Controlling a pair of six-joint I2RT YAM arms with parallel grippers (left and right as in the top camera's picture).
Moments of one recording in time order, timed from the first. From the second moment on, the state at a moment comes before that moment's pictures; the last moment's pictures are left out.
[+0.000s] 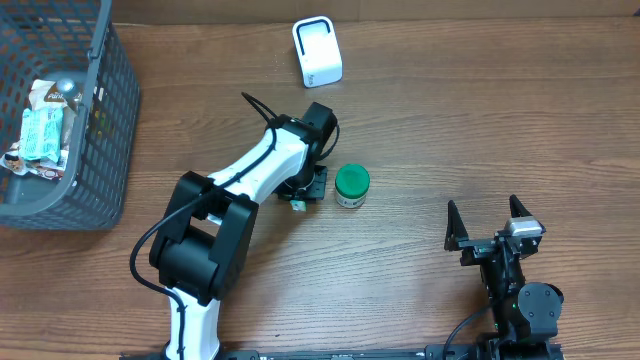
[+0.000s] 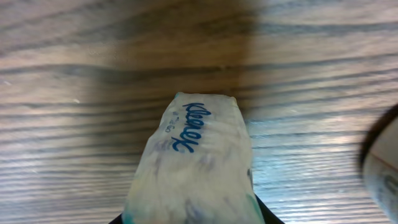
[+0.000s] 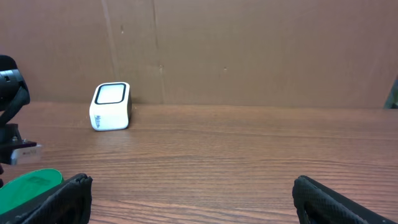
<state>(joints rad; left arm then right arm) -0.51 2.08 1.44 -0.95 -0.02 -0.39 0.03 0.01 0.02 -0.03 -0.07 0.02</state>
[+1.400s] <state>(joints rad) -0.43 2.08 1.69 -0.94 0.01 -0.42 0.03 0.01 0.02 -0.03 -0.07 0.02</state>
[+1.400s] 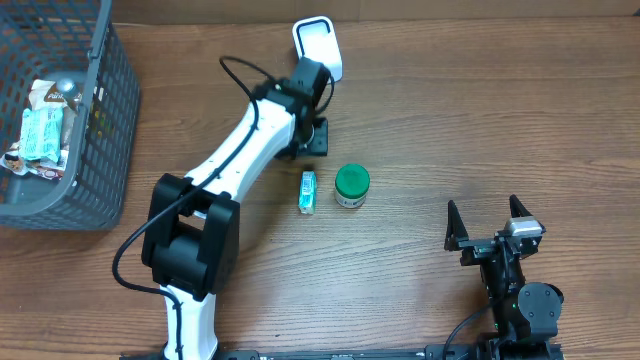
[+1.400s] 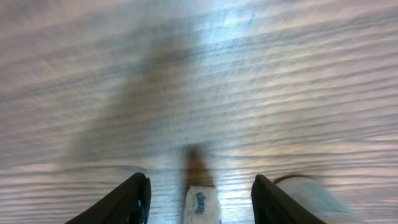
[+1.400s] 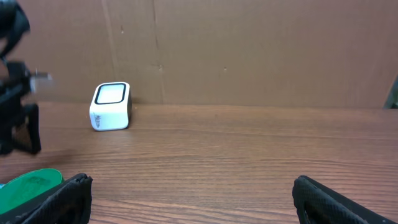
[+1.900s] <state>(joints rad) -0.22 2.08 2.57 -1.26 -0.28 -0.28 0.03 0.01 0.02 -0.03 -0.07 0.02</state>
